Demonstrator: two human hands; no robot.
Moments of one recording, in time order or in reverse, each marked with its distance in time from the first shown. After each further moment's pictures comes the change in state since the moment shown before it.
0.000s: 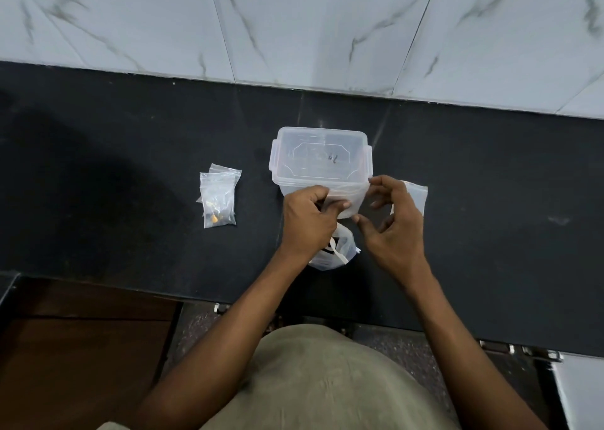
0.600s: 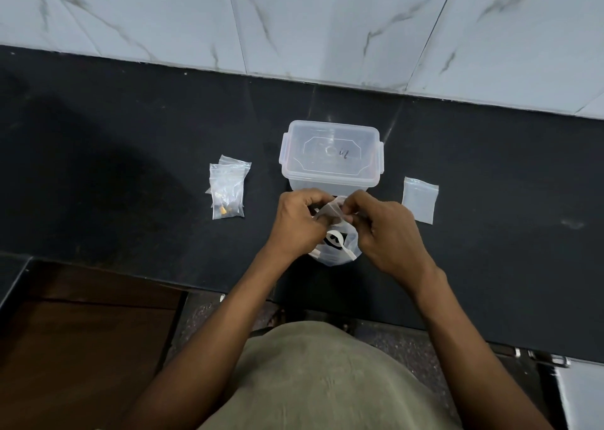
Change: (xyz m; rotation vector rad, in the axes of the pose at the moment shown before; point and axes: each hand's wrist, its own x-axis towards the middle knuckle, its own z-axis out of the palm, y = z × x) left_hand -0.004 -0.011 -0.035 0.021 -0.202 -0.004; right_hand 0.006 -0.022 0.006 -0.249 -0.295 -0.207
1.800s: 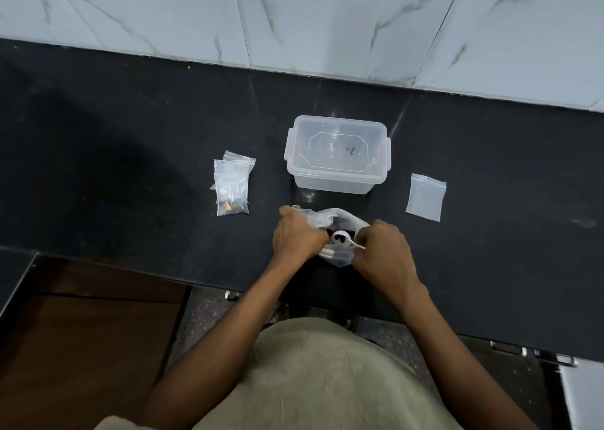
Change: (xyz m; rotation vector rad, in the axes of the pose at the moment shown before) left_hand -0.005 -0.016 0.013 0.380 0.007 -0.746; right_hand -0.023 0.012 0.040 -0.205 -0.288 0.464
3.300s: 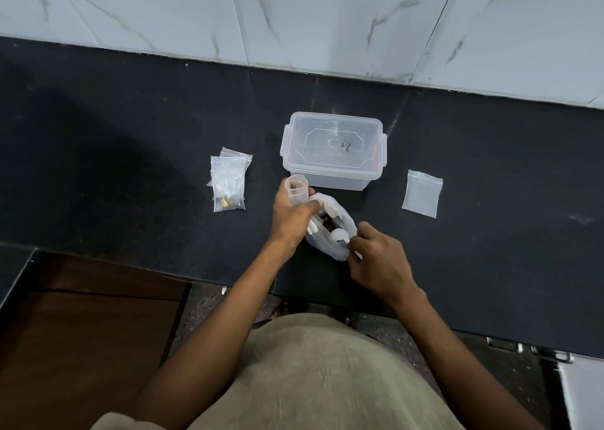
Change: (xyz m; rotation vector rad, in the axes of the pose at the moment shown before) left_hand 0.009 0.003 -0.002 -0.787 -0.018 0.255; right_hand -0.007 0.030 0.026 -0.025 0.222 -0.446
